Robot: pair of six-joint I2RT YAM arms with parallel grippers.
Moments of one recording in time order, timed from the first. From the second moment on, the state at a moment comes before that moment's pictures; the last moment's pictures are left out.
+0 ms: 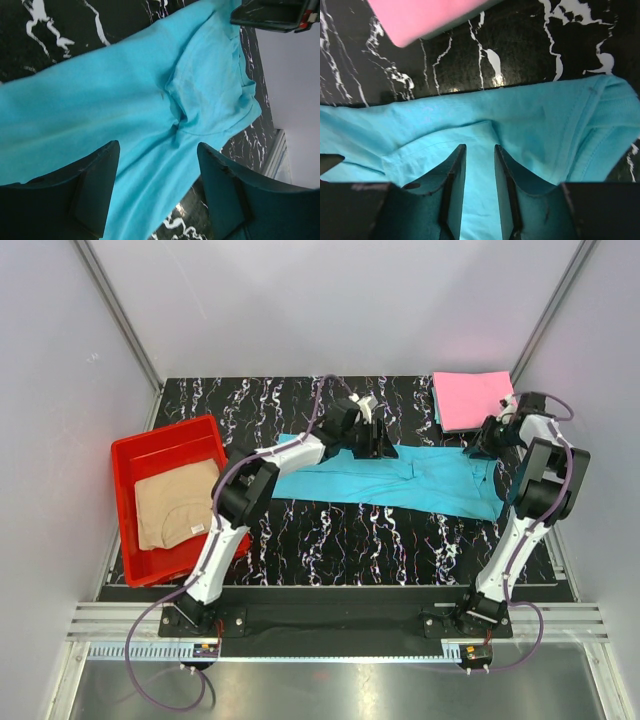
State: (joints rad) left arm -0.66 2.33 1.80 -0.04 0.48 -0.65; right arm -0.36 2.12 1.61 -0.63 -0.47 0.14
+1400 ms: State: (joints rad) left arm -0.74 2.62 2.13 0.04 0.49 -0.69; right arm -0.35 2.20 1.63 -0.57 -0.54 0.01
